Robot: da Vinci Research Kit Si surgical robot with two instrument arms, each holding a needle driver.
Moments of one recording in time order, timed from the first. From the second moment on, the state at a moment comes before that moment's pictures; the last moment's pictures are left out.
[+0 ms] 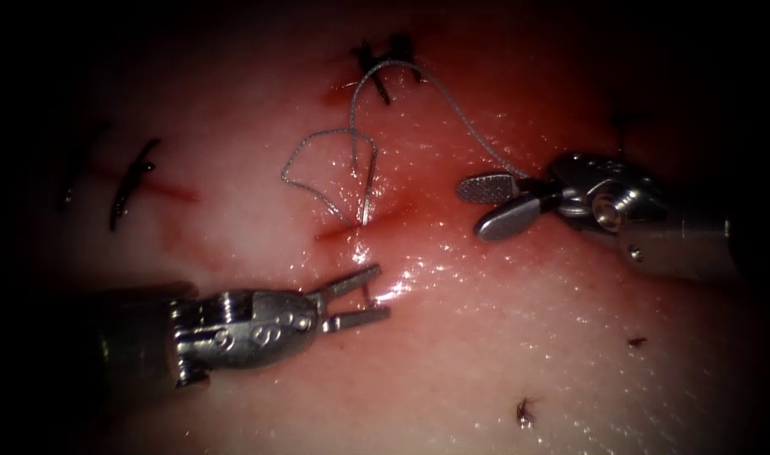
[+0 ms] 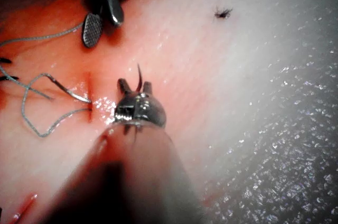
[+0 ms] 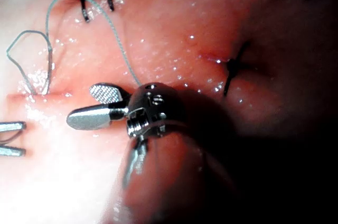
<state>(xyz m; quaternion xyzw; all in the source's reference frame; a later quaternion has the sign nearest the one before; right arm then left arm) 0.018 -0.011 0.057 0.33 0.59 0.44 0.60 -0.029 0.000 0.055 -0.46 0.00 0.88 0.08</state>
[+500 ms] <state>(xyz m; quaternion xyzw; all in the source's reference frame) 0.020 -0.016 0.058 0.22 0.62 0.24 0.71 -0.028 0.003 0.055 -0.48 -0.17 0.84 0.20</state>
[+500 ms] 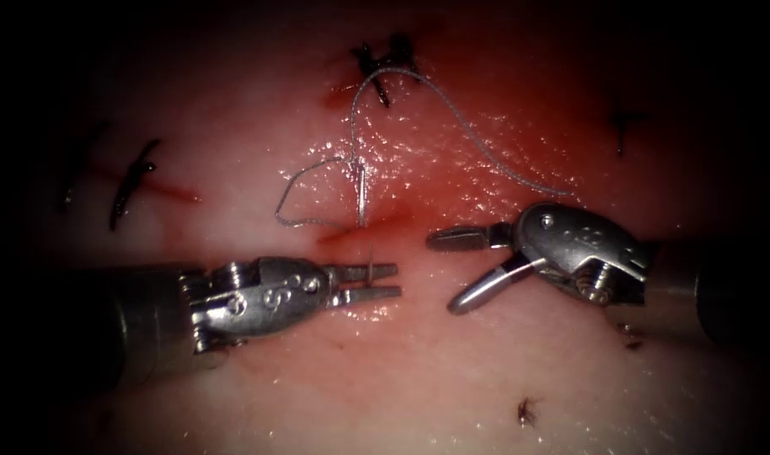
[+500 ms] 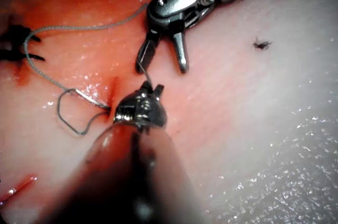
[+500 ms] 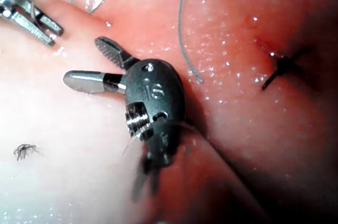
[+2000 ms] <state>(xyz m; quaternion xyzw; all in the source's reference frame) 0.029 -0.020 0.055 0.09 0.60 0.09 0.79 -0.021 -0.004 0.032 -0.59 -0.30 0.69 0.28</state>
